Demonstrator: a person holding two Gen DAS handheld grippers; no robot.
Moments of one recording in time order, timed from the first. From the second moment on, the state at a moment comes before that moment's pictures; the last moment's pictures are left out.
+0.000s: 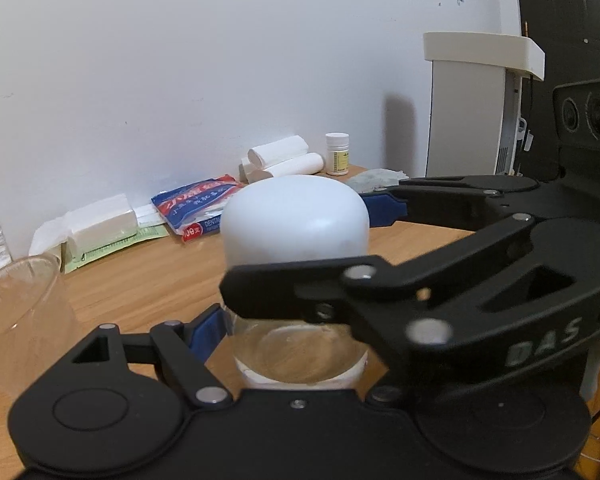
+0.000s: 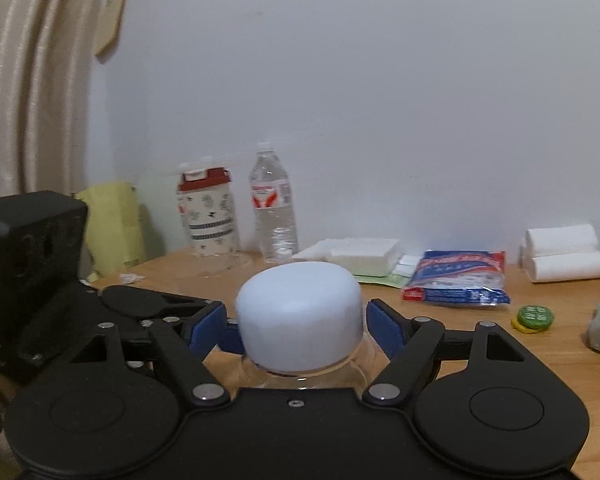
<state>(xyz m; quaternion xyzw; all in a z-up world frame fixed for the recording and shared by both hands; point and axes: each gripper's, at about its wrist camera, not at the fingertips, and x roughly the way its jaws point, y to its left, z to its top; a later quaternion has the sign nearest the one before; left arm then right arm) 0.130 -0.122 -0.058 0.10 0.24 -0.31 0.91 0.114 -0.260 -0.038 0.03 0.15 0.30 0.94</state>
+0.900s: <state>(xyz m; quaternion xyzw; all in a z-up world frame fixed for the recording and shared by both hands) 0.148 -0.105 -0.058 0.12 0.24 -0.40 0.88 0.152 -0.292 -0.035 -0.04 0.15 0.50 0.85</state>
